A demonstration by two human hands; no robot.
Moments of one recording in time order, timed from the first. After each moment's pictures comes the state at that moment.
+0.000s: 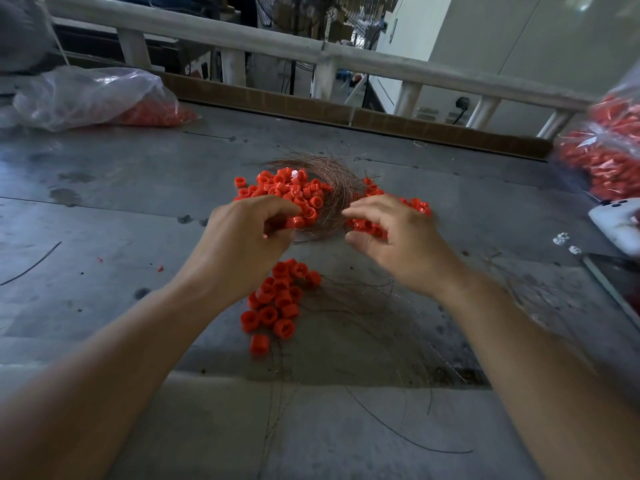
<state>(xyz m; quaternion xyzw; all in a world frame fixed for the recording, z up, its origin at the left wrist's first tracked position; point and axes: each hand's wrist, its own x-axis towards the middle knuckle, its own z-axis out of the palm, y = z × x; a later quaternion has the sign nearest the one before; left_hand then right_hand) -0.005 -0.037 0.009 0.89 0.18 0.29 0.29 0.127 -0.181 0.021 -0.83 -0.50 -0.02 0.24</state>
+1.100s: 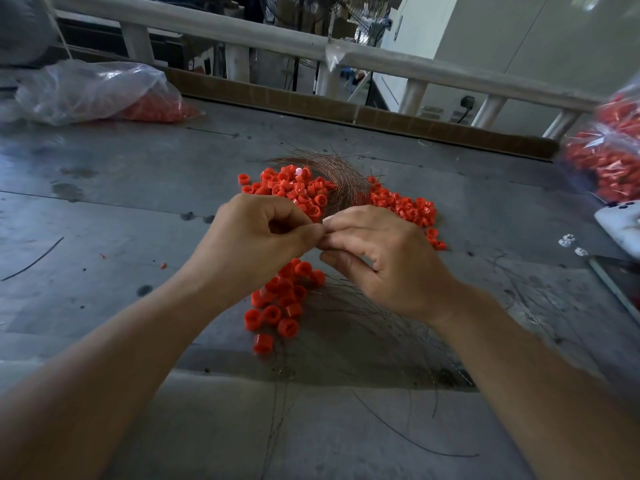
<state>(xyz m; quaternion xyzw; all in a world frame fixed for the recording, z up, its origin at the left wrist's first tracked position) -0.012 -0.048 0.018 0.83 0.16 0.27 0.46 0.100 -0.176 0.017 -0.65 -0.68 -0.21 0.26</state>
